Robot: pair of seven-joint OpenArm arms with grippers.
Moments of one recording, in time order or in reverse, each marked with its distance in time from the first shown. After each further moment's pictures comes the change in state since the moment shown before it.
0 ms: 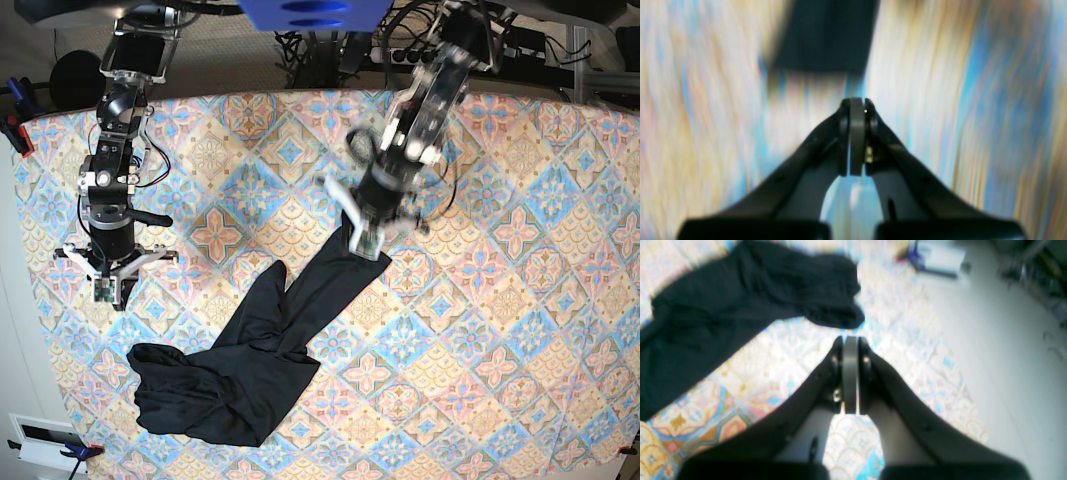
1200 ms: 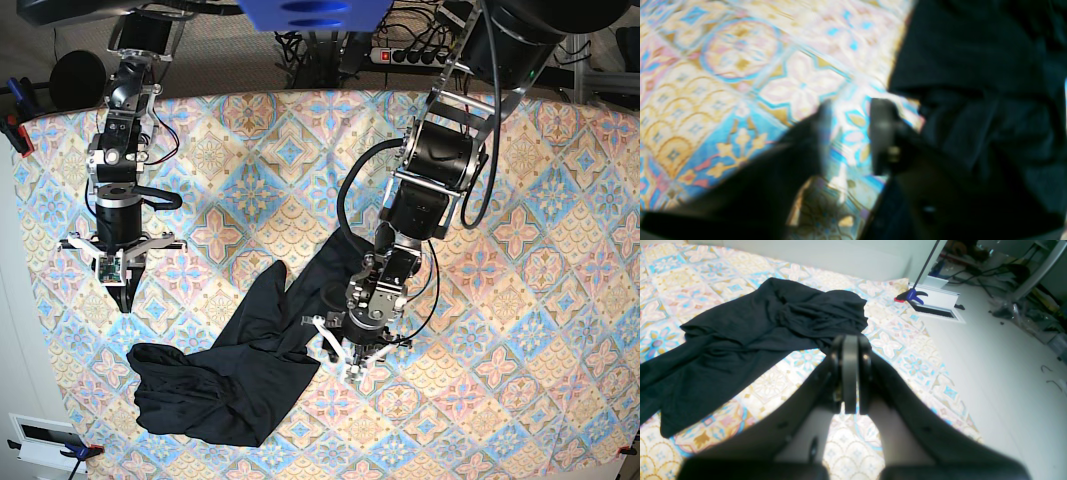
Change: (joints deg) left arm -44.0 13.6 -4.7 -66.9 -0.4 -0.5 -19.4; right arm -5.3 -1.7 -0.2 2.9 -0.1 0.0 13.3
